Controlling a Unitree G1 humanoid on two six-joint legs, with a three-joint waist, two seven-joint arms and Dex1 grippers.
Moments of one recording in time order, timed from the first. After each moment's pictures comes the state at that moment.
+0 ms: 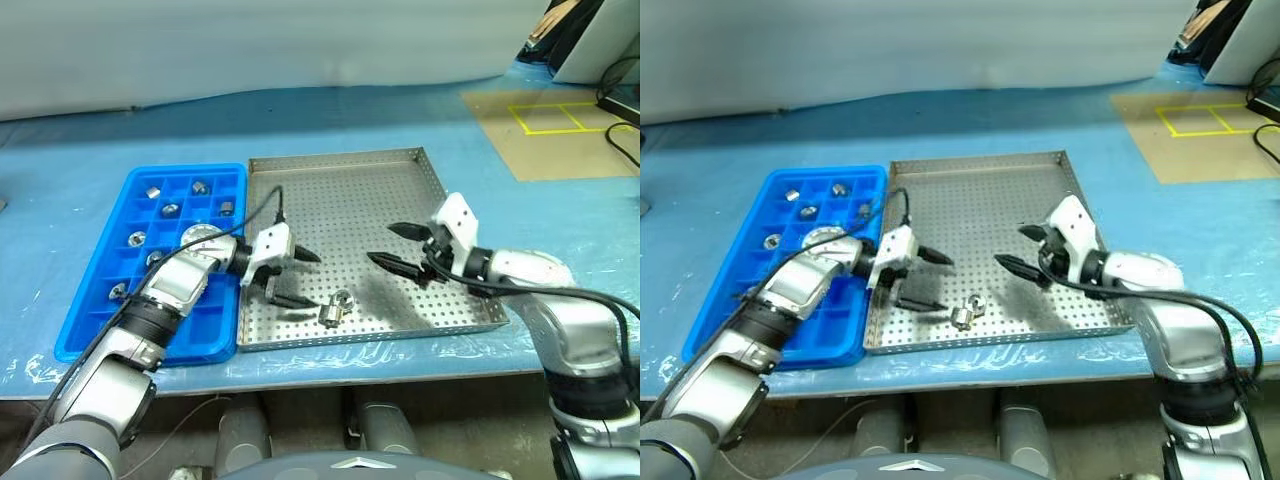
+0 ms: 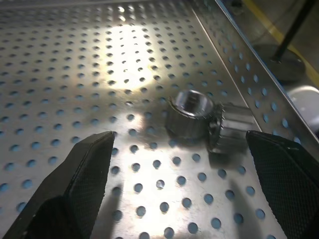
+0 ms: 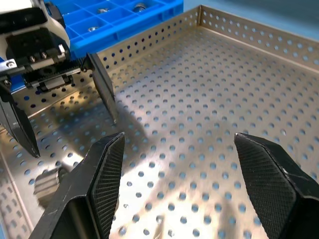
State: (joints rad) left arm -0.62 0.49 -0.40 0.35 -0.17 -0.01 -1.40; right arm -0.21 -0.60 -0.09 -0.53 0.39 0.86 0.78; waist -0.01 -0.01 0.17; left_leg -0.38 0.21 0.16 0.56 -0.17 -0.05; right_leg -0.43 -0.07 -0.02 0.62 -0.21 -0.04
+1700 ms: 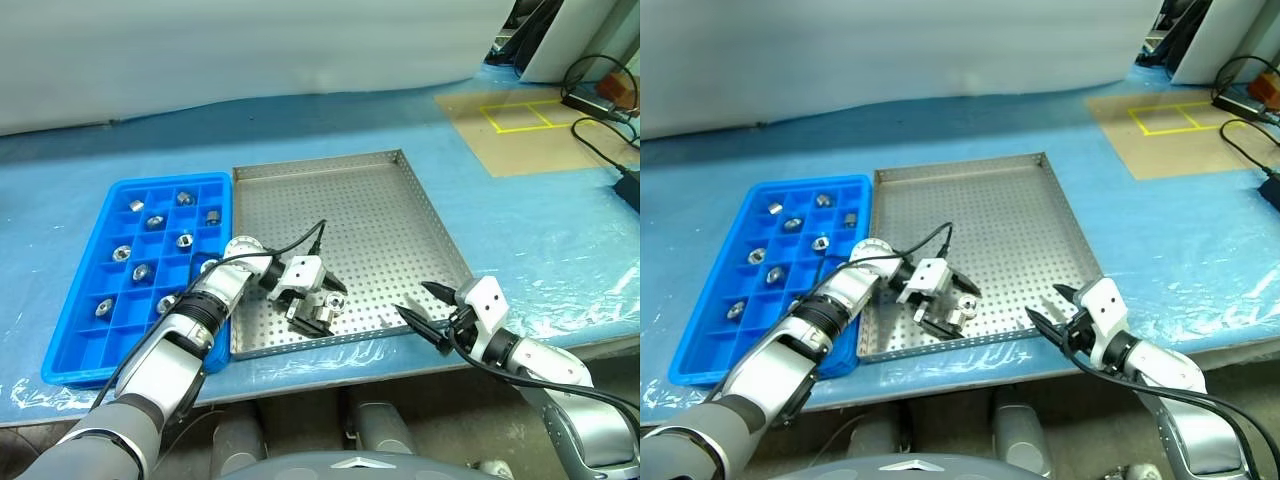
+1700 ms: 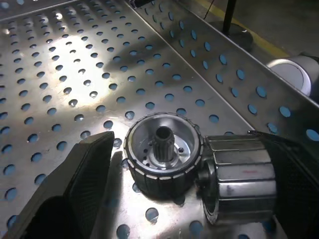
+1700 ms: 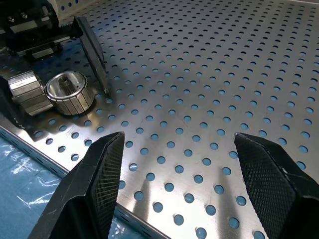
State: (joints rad) left arm -0.72 0.28 -0.39 0.75 -0.03 -0.35 -1.46; right arm 0.28 -0.57 -0.09 -0.47 0.33 0.38 0.64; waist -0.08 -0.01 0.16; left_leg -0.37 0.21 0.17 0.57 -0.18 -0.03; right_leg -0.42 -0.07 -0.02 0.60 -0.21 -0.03
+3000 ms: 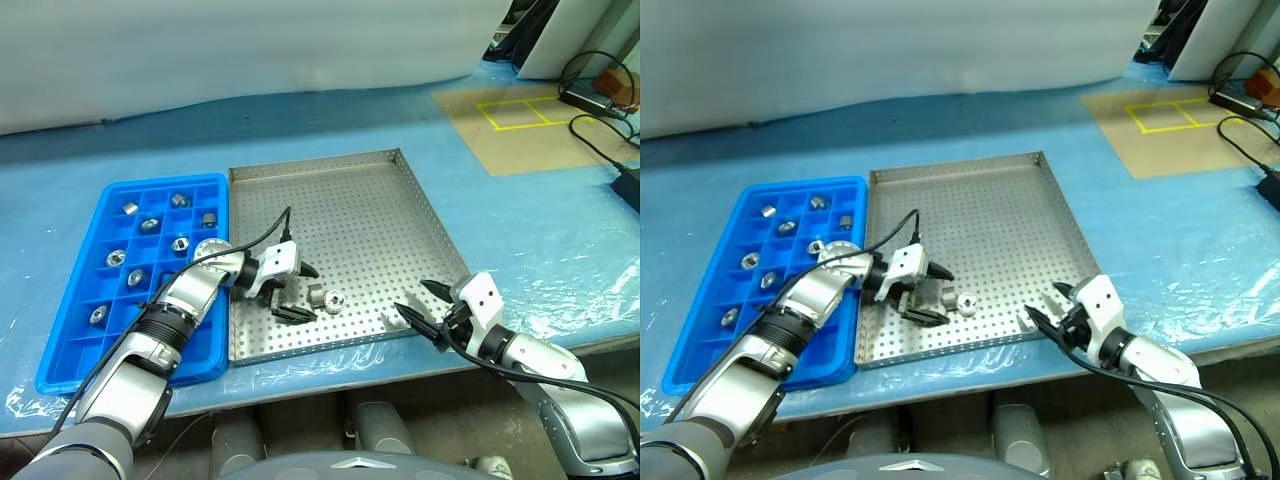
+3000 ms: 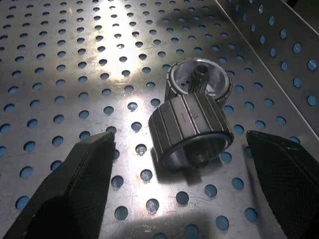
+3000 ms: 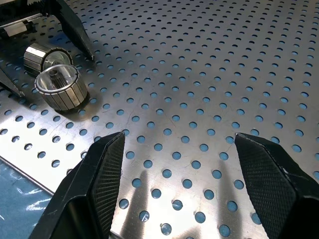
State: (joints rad) left arm -0.59 0.39 -0.35 0.46 -0.07 -0.04 -1.32; right arm 0.24 -0.57 -0.07 -0.46 0.32 0.40 0.60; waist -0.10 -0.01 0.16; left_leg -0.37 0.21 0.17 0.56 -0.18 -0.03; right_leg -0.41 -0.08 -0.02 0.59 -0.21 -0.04
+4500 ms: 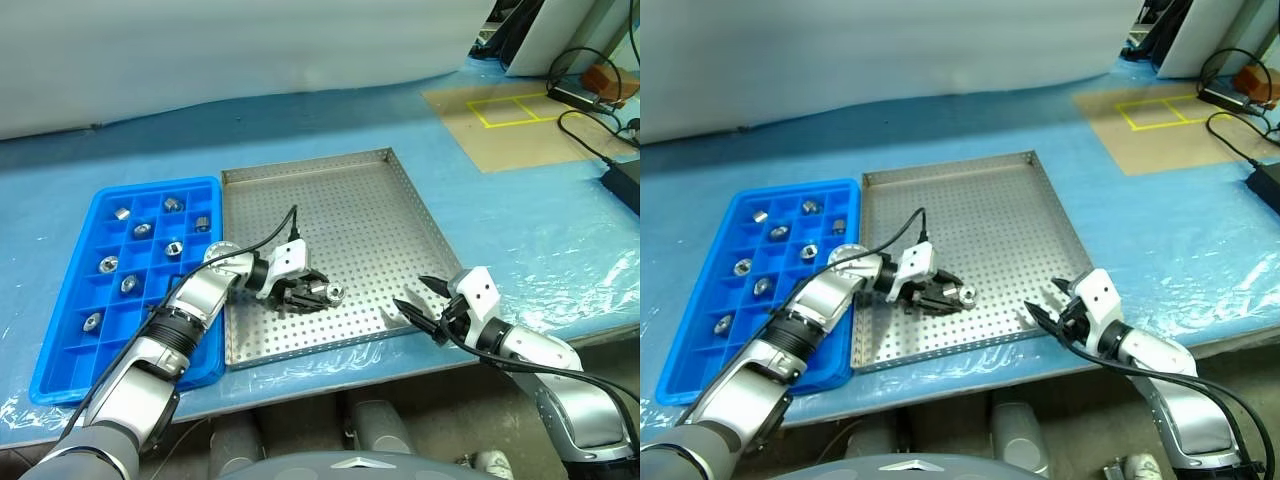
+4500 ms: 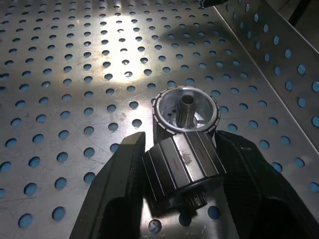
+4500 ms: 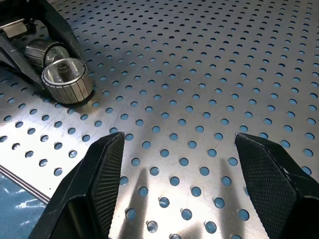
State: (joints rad) left arm -0.58 0.35 -0.34 0.38 -0.07 0.05 -1.22; right arm 0.18 -0.58 -0.06 -0.41 0.31 0.41 0.64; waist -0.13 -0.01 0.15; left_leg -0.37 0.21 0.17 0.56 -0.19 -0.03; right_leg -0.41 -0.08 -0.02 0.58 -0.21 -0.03
